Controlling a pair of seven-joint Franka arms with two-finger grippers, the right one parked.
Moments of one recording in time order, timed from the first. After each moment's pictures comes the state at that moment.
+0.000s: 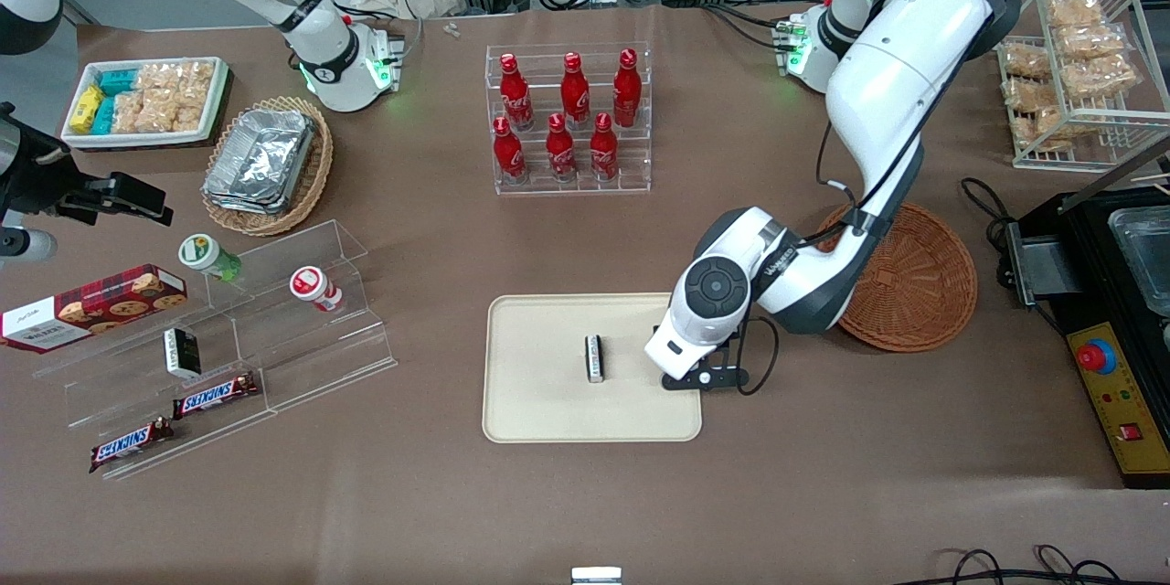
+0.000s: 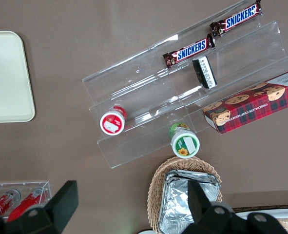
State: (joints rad) arm -0.18 0.86 -0.50 -1.32 0.42 2.03 -0.78
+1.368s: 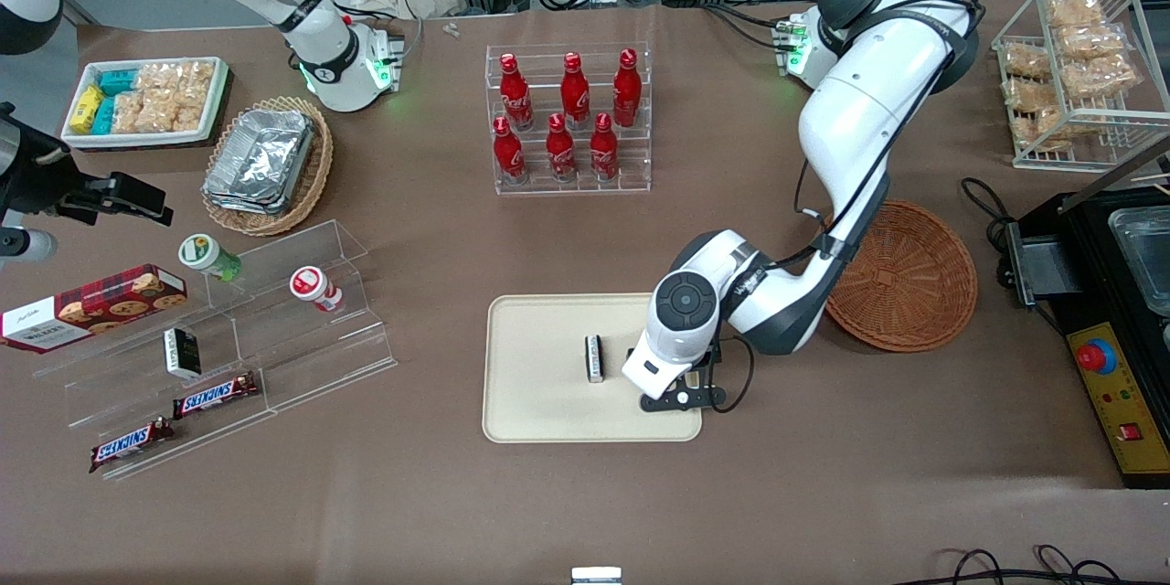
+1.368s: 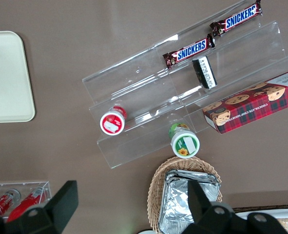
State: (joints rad) arm -0.24 0.98 -0.51 -1.15 0.53 2.05 -0.88
